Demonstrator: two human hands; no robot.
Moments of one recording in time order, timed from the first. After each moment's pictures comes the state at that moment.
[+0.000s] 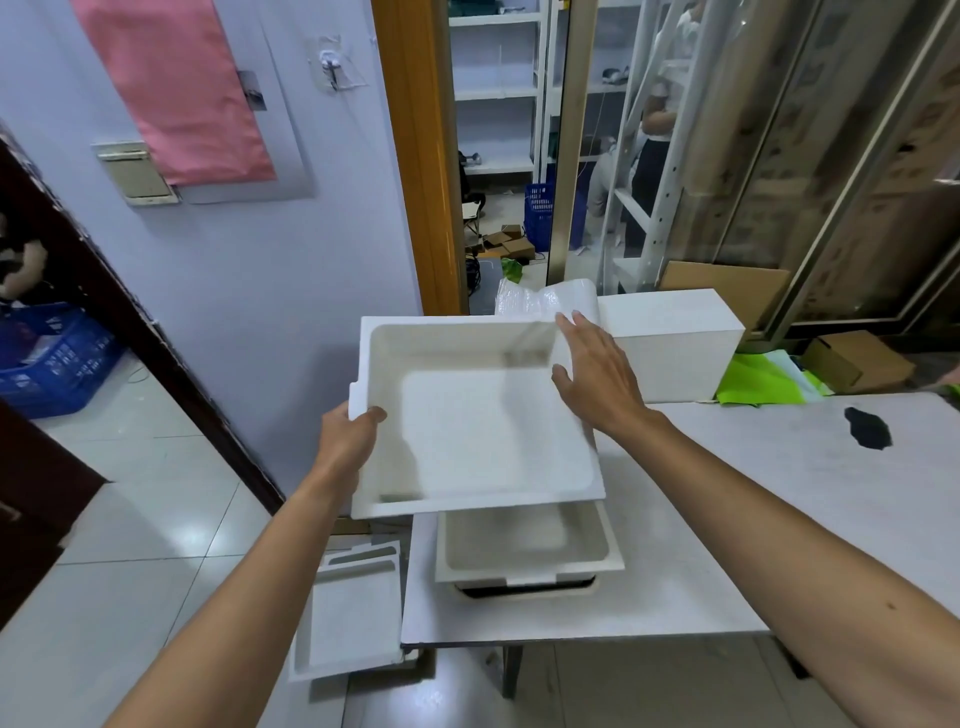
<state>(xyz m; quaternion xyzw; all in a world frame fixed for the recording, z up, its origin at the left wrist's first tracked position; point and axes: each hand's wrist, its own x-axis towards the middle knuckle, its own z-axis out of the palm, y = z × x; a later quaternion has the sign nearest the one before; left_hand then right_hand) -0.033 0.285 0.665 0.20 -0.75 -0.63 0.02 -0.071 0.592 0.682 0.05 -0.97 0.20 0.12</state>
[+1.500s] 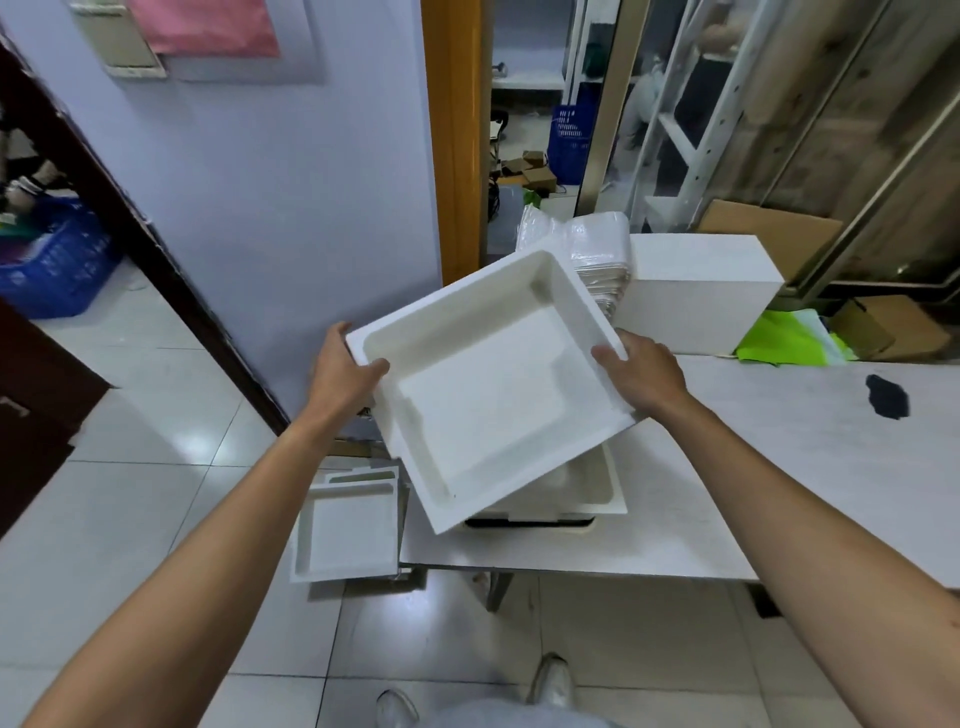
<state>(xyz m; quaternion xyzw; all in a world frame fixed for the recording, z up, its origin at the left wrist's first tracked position) -0.034 0.252 0.632 0.17 -0.88 -0.45 0.03 -0.051 0.622 0.635 -0.06 -0.95 0.30 0.00</state>
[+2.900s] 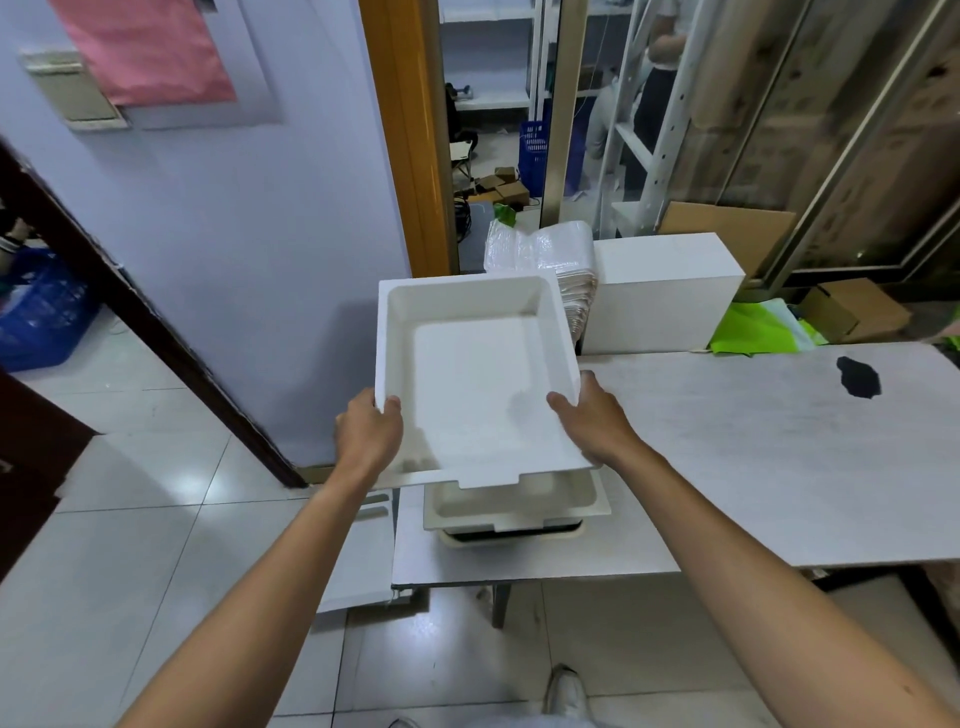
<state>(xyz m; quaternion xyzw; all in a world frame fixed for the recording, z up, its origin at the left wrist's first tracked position) -0.001 0.321 0.626 0.19 -0.89 -0.41 0.02 -0.005 0.595 0.619 -0.13 -0.88 0.44 -0.09</state>
